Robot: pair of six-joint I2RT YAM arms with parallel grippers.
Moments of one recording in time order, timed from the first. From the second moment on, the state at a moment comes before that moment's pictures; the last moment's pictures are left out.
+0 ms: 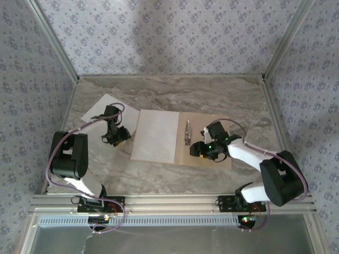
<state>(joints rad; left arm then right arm) -0.17 1.63 0.91 -0.59 0.15 -0.61 0.46 1.37 0.64 -0.37 -0.42 0.52</state>
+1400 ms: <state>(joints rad) 0.01 1.43 0.69 -0.40 0.33 -0.64 0.74 2.06 1.54 -0.32 -0.41 0.56</state>
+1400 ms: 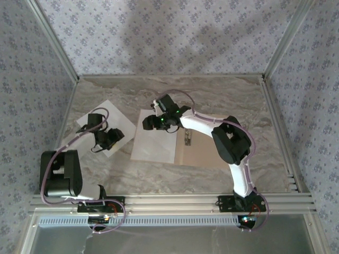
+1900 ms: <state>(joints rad) 0.01 1.52 0.79 -0.65 0.05 -0.54 0.76 2.13 1.62 -0.31 -0.39 0.58</state>
